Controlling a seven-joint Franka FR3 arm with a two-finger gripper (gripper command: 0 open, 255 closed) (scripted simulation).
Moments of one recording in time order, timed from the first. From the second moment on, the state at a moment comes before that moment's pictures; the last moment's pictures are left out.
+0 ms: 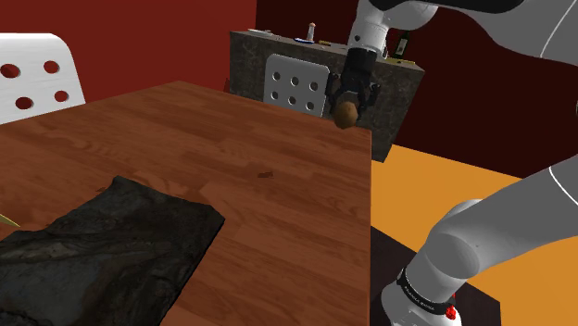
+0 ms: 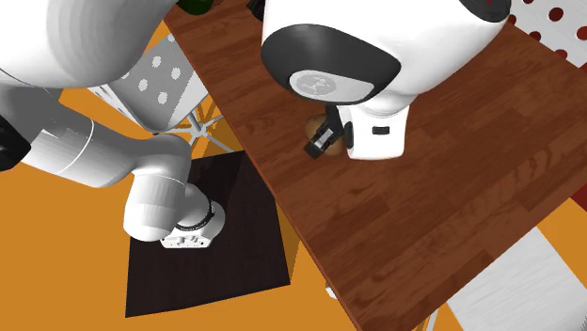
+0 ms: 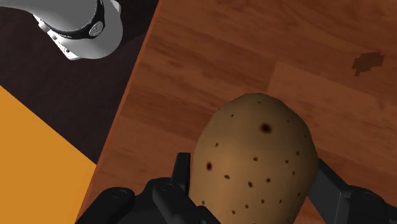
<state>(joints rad) -0.24 -0.41 -0.02 -1.96 0.24 1.36 0.67</state>
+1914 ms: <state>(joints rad) -0.07 -0.64 0.46 -2.09 0.58 1.48 1.26</state>
